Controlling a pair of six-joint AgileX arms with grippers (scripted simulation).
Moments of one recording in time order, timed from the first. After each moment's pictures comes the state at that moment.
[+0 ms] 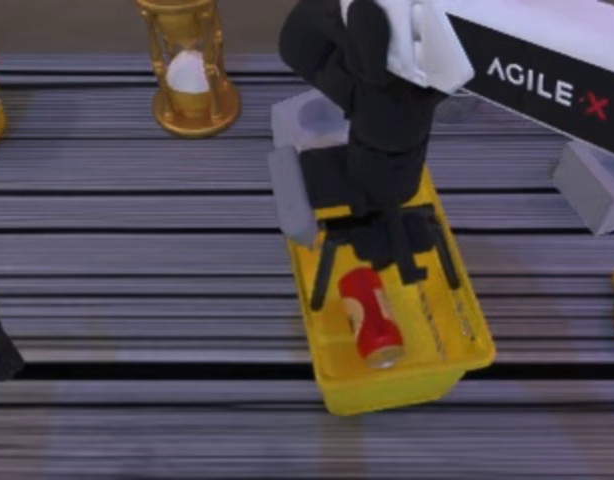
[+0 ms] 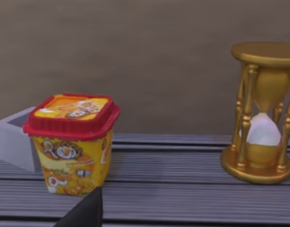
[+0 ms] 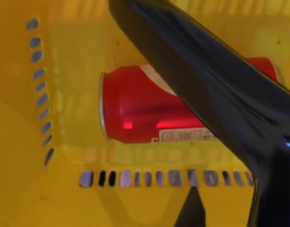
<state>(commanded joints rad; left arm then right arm) 0.02 0.00 0.00 0.00 0.00 0.00 0.68 2.21 1.98 -1.34 0.00 -1.05</state>
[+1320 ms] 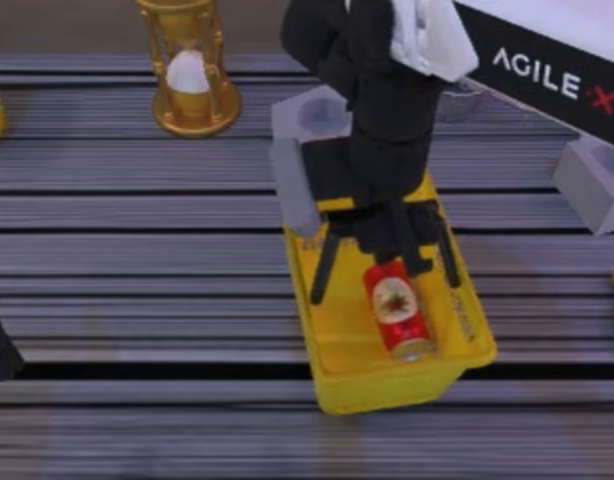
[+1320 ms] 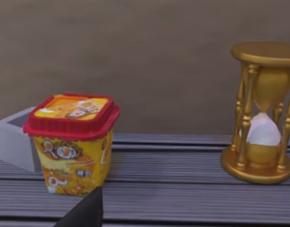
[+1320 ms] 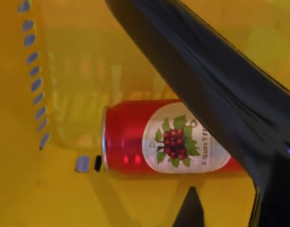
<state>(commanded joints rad) 0.02 0.00 0.00 0.00 0.00 0.00 0.67 2.20 2.02 -1.38 0.00 -1.06</state>
